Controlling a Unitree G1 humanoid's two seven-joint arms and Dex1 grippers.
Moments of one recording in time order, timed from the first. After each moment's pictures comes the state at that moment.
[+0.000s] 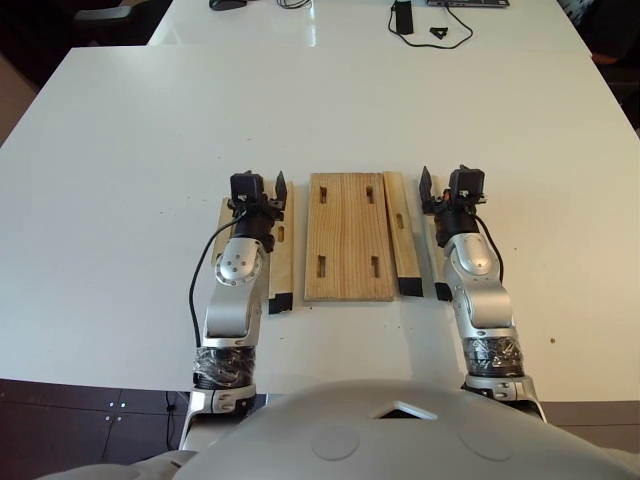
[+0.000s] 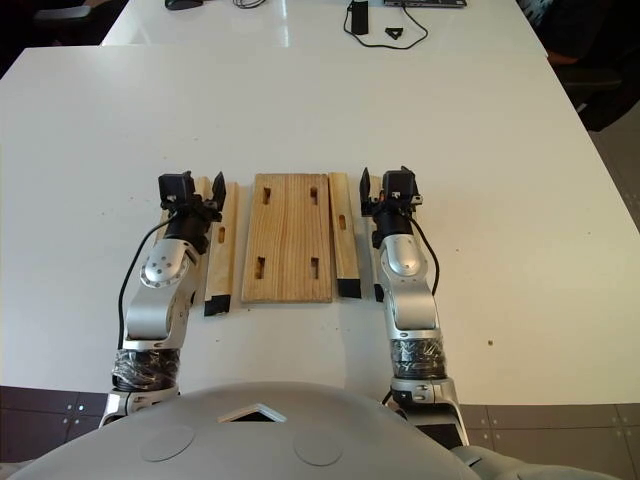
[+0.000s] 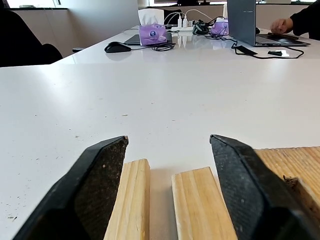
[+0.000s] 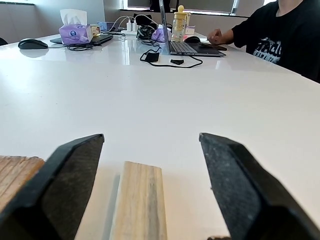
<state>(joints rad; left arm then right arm) 0.03 0.04 0.00 -0.20 -0.02 0.29 -0.02 0.00 0.01 0.03 -0.06 -0.05 0.18 -0.06</state>
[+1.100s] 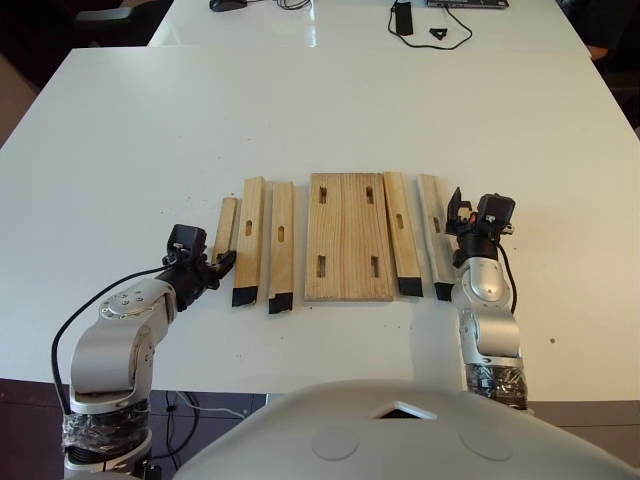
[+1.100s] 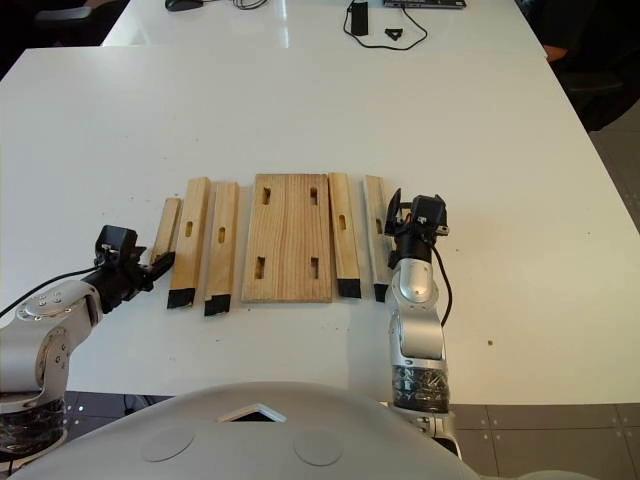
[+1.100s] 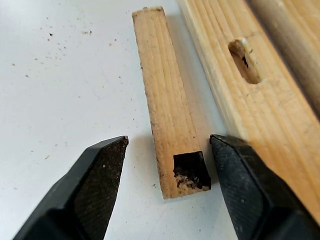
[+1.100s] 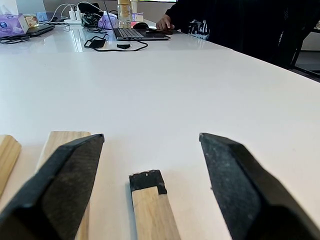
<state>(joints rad) 0.27 0.46 0.23 -0.58 -0.26 1.04 -0.34 0.14 0.05 -0.03 -0.16 -0.06 0.16 -0.17</state>
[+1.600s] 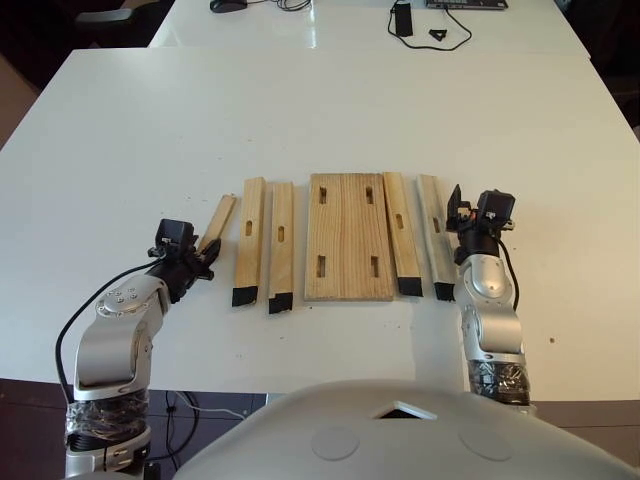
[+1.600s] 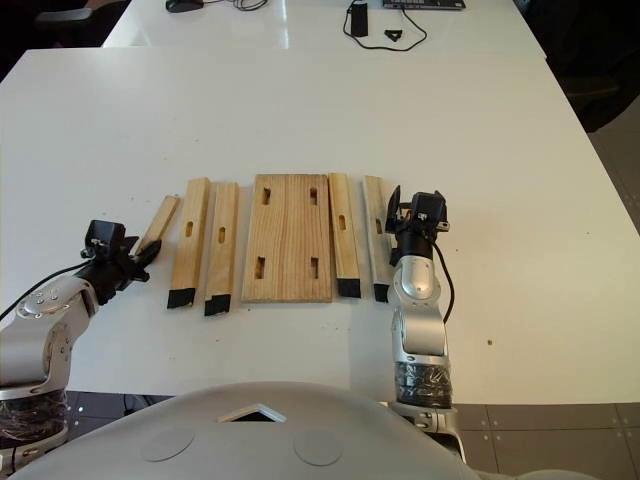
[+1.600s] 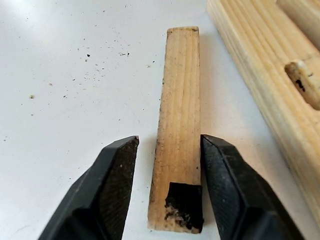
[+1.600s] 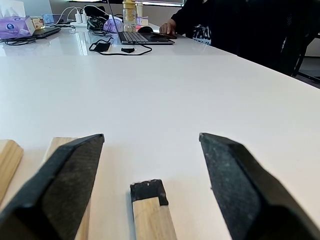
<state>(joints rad) 0.27 0.47 0.24 -0.37 -0.23 0.75 -0.35 0.11 0.04 -0.04 -0.14 -0.06 0.16 -0.15</state>
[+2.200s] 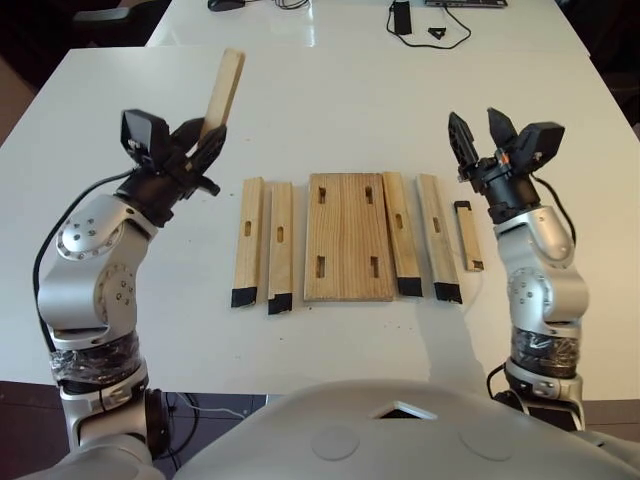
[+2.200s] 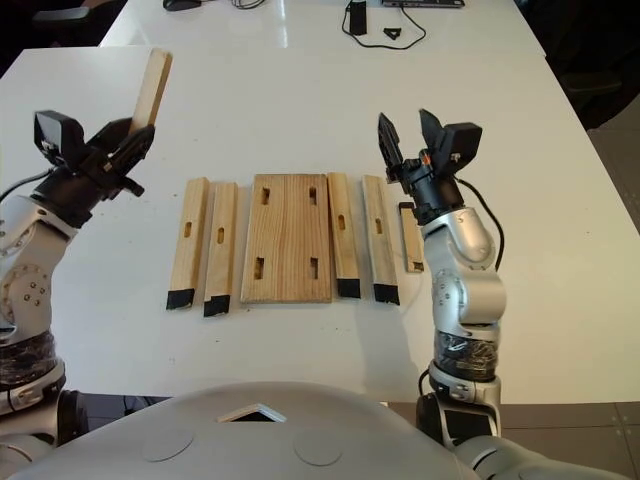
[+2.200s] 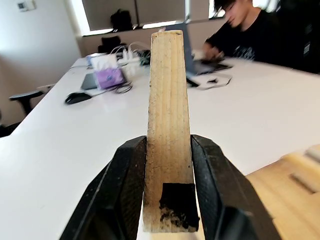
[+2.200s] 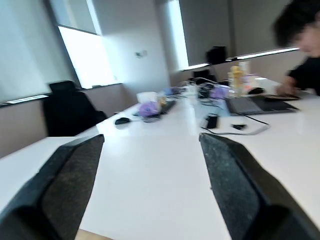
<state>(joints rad) -0.11 0.50 0.33 -0.49 -0.61 0.66 -0.51 -0.09 -0.20 -0.16 -0.40 0.55 0.38 0.38</state>
